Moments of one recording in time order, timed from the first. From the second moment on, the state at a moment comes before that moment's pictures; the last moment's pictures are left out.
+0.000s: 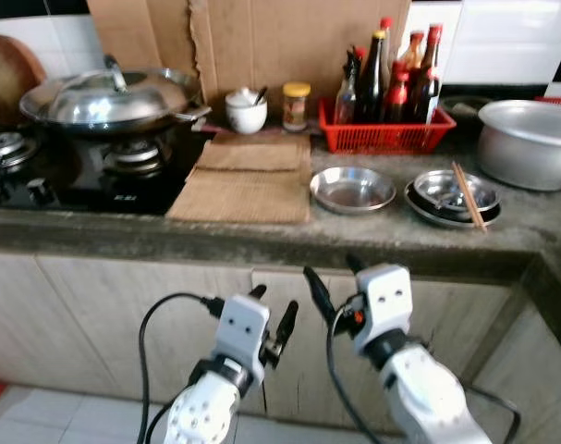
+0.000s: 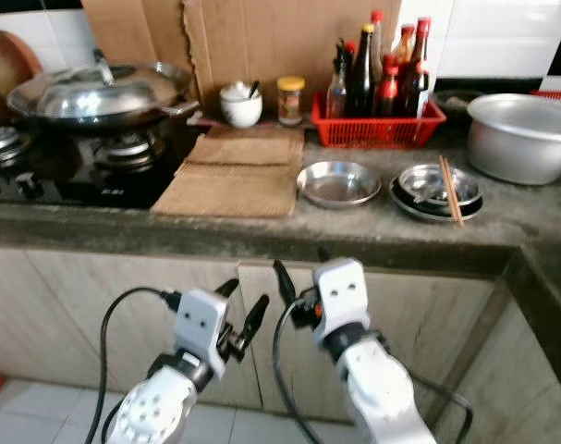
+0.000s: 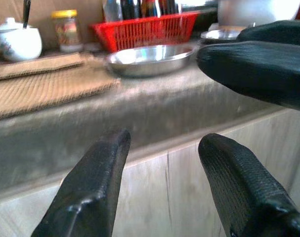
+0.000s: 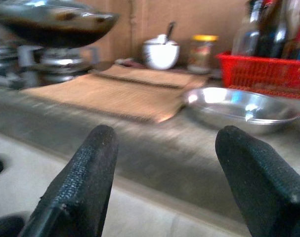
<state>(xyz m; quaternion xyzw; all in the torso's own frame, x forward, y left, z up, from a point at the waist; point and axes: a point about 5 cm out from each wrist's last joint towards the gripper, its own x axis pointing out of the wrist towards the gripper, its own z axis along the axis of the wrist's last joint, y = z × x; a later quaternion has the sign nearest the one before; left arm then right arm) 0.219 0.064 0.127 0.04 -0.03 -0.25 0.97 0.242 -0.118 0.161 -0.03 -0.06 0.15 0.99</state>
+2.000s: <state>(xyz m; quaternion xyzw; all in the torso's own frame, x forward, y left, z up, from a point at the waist) 0.214 0.056 0.133 0.00 -0.04 -0.28 0.96 0.332 -0.150 0.187 -0.22 0.21 0.23 0.92</state>
